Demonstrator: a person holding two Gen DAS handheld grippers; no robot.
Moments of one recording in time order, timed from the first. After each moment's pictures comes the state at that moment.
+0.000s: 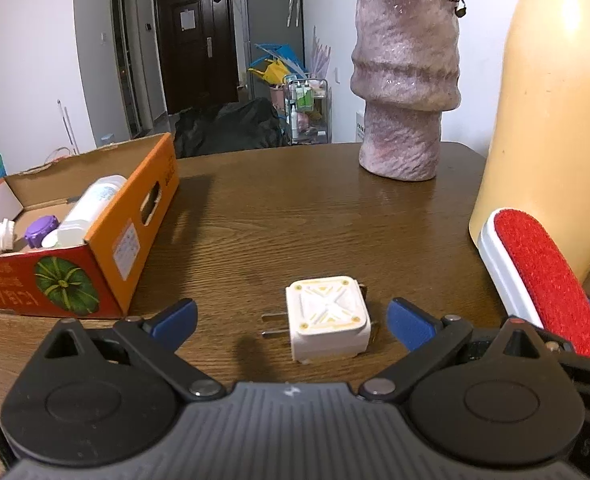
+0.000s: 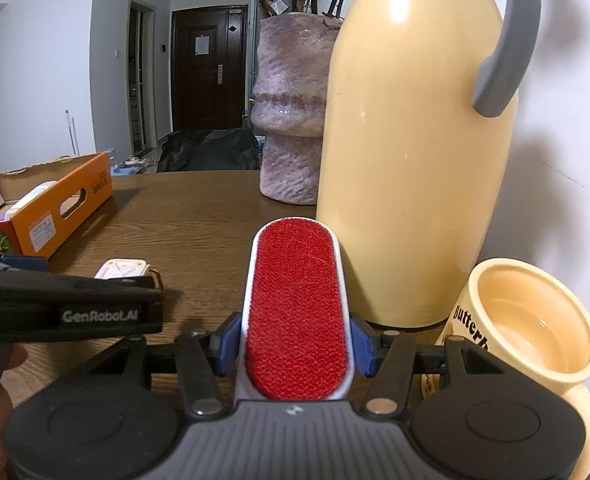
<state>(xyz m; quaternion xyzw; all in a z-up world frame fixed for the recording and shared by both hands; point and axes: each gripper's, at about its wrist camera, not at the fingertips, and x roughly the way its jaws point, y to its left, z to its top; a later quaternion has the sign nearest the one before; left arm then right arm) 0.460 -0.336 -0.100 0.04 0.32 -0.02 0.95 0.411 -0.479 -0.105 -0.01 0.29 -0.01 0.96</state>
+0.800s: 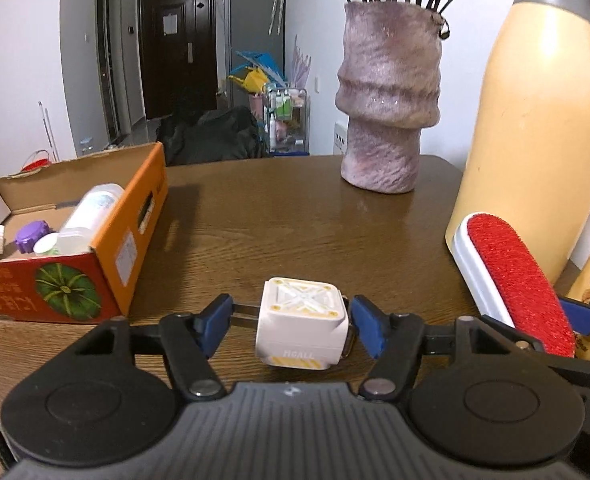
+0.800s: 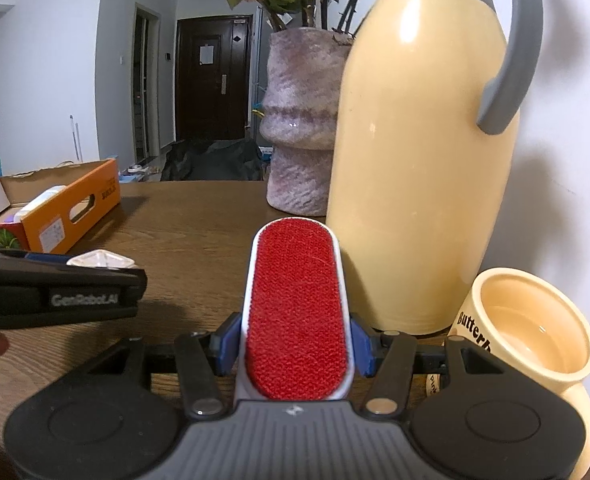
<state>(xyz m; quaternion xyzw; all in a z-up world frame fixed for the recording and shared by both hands) 0.443 -0.319 -0.086 0.02 0.30 -0.06 0.95 0.398 -0.470 -0.101 -0.01 0.27 -0.01 0.96</state>
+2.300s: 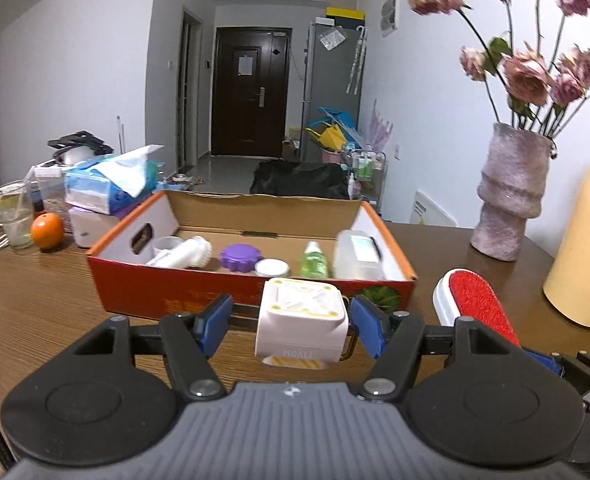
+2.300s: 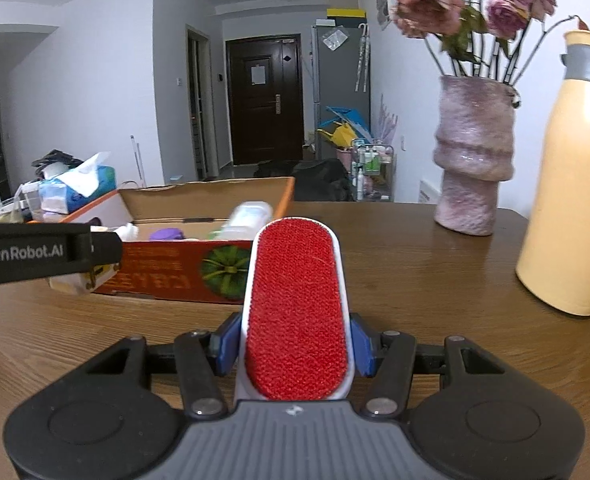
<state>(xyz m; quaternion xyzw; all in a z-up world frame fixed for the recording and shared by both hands) 0.357 -0.093 -0.035 -0.03 0.22 0.02 0.97 0.360 -0.262 -0.079 0.02 0.25 0.07 0.97</state>
